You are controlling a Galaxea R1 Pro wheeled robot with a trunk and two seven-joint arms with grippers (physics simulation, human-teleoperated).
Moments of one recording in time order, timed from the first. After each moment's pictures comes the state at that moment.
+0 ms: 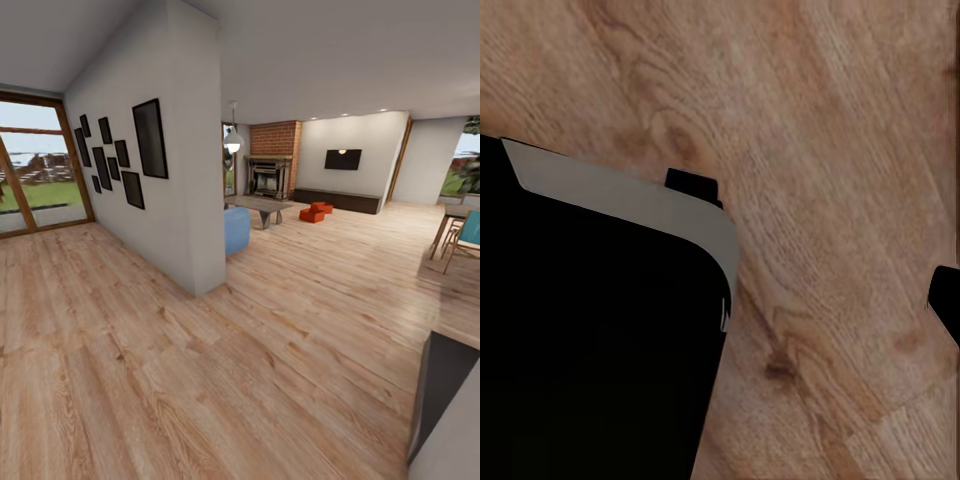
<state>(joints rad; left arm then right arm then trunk) -0.01 0.00 0.02 -0.05 0.01 -0.02 -0.01 -0.10 0.00 0.97 0.02 -0.69 -0.15 -0.08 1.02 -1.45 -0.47</state>
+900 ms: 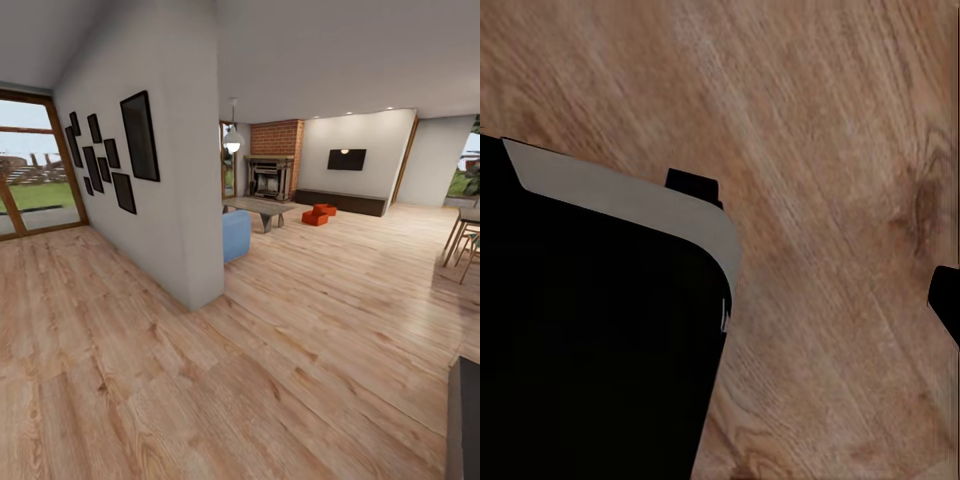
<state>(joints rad) -0.01 0.00 0.02 -0.05 0.01 -0.02 -0.01 -0.10 0.00 0.97 0.02 -0.69 -0.15 -0.08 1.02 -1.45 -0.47</state>
